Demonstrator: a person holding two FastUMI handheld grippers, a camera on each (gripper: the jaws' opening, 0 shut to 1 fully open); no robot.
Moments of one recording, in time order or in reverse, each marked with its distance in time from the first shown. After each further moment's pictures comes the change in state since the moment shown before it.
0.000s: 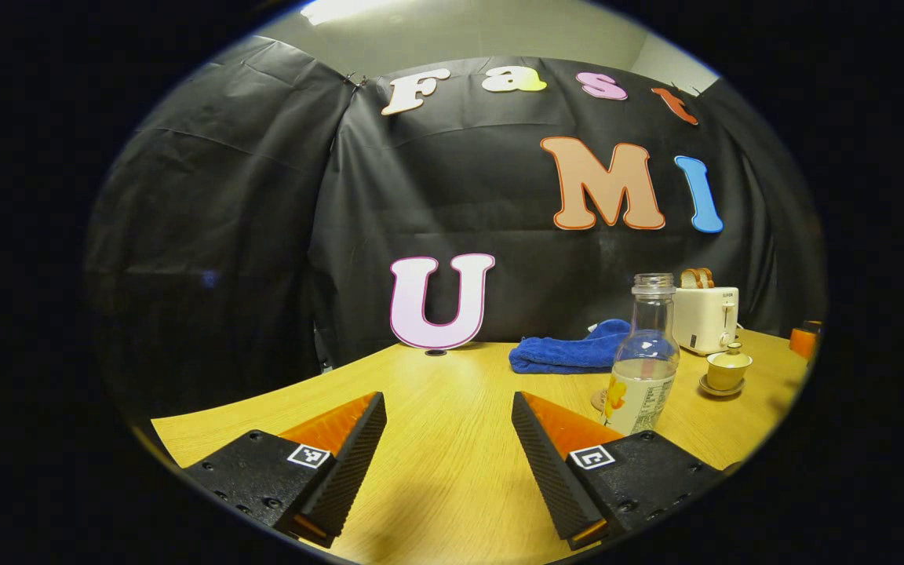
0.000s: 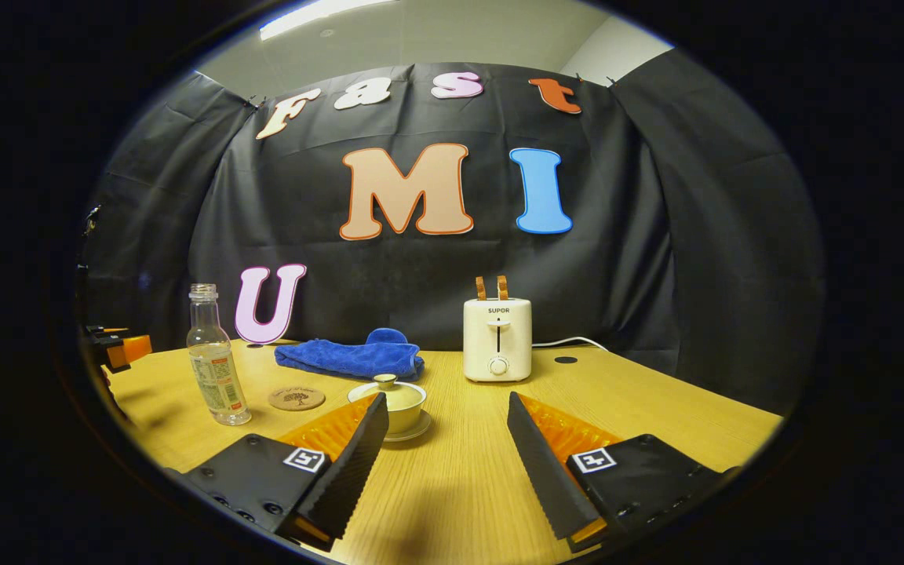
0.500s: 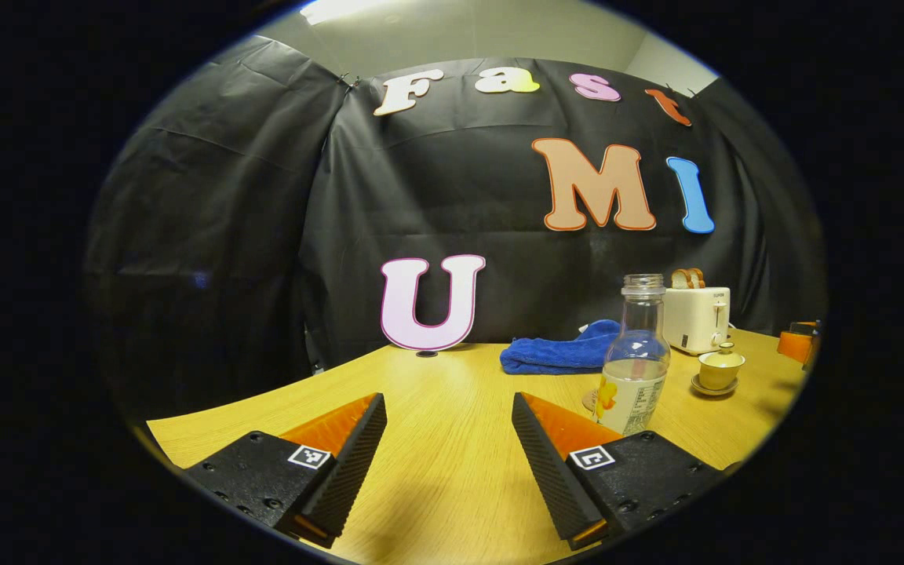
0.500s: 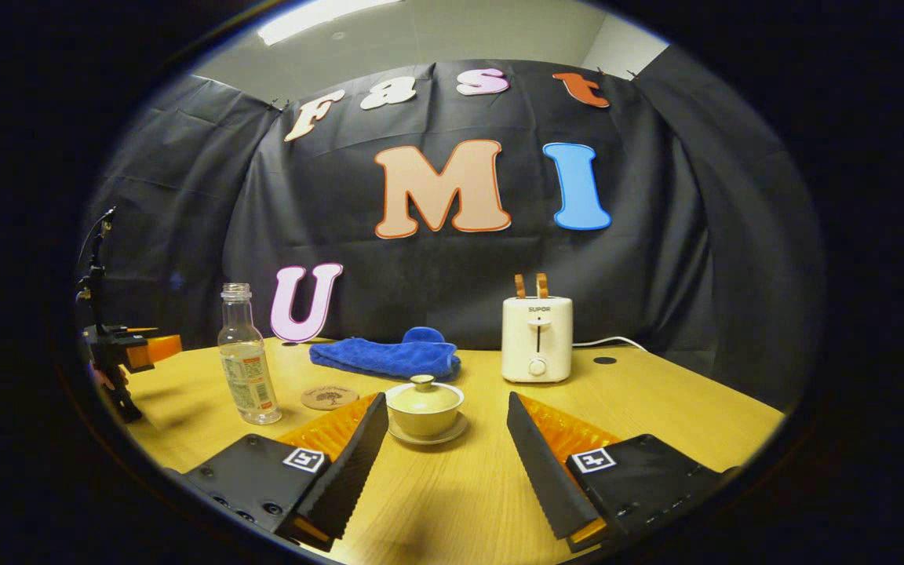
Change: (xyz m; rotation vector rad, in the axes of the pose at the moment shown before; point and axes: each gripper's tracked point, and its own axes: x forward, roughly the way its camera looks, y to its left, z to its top) left arm 0.001 -0.005 0.000 0.001 -0.004 -0.032; right arm 0.014 0.034 -0.003 0.007 0.012 0.161
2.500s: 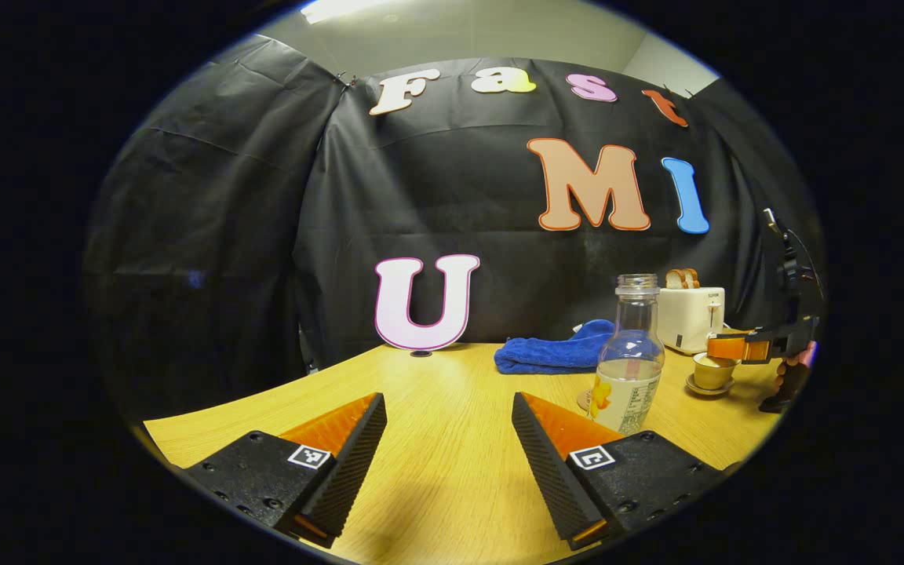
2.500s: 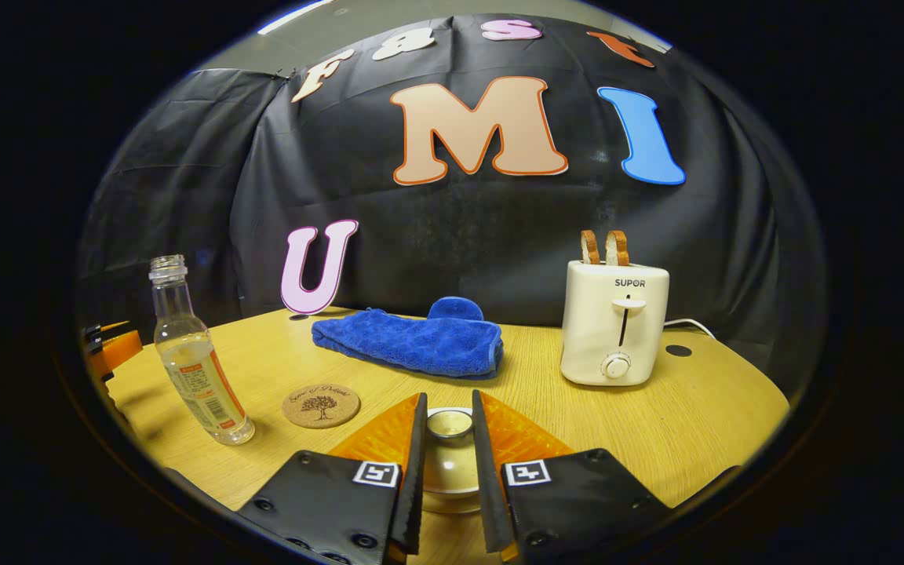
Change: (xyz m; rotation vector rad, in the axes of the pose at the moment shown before) left arm 0.001 -0.004 -0.001 -0.002 0.000 -0.023; right arm 0.126 0.033 -0.032 -0.020 0.172 0.118
